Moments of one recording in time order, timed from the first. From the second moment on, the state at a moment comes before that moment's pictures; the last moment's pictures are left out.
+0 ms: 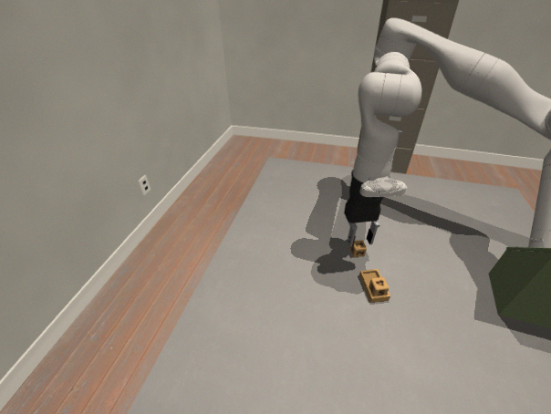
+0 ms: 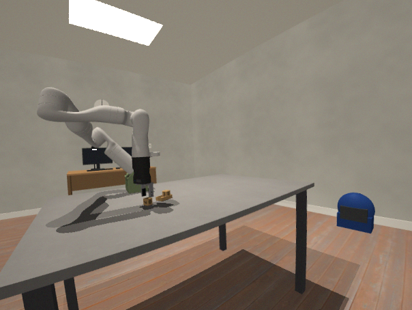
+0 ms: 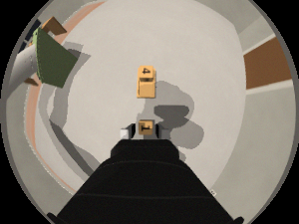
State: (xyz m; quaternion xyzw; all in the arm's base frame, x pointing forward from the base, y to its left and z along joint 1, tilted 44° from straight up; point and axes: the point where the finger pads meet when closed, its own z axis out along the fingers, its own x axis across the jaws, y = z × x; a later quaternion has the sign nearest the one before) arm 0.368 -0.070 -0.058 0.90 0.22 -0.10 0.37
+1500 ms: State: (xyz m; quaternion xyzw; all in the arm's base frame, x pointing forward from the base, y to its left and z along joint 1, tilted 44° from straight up) arm 0.368 -0.090 -0.078 0.90 0.22 -0.10 0.37
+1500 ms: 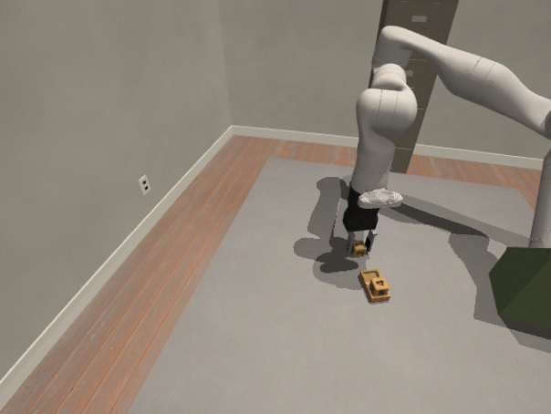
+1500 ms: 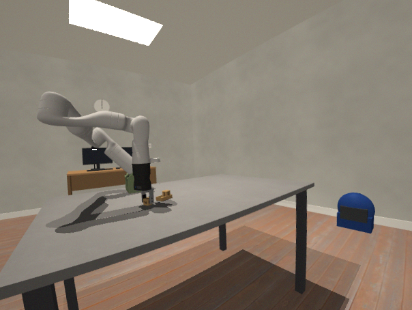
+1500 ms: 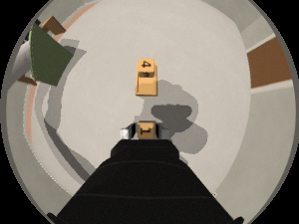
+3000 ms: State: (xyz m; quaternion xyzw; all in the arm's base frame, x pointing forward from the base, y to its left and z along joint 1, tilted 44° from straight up) arm 0.368 -0.090 -0.078 0.90 0.22 -0.10 0.37
